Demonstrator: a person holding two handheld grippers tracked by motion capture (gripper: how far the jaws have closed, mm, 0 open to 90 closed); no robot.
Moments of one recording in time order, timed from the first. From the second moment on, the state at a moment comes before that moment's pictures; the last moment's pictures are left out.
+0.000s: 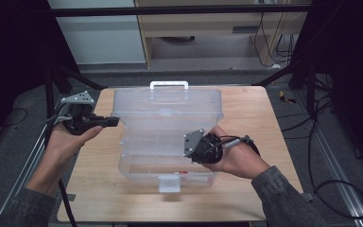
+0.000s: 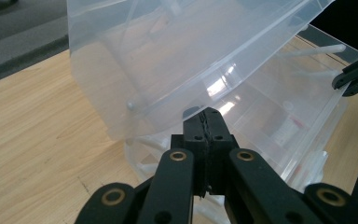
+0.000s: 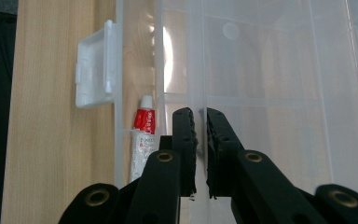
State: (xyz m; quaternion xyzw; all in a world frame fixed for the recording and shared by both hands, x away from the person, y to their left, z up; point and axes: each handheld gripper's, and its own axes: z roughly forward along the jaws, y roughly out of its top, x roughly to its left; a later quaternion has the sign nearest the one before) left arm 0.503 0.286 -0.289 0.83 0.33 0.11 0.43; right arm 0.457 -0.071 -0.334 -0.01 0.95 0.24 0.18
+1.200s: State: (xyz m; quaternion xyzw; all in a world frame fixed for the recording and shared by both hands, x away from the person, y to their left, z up) left arm 0.469 0.288 -0.321 0.84 0.32 0.10 0.42; right arm 0.407 -0.138 -0.338 0.12 0.91 0.31 0.24
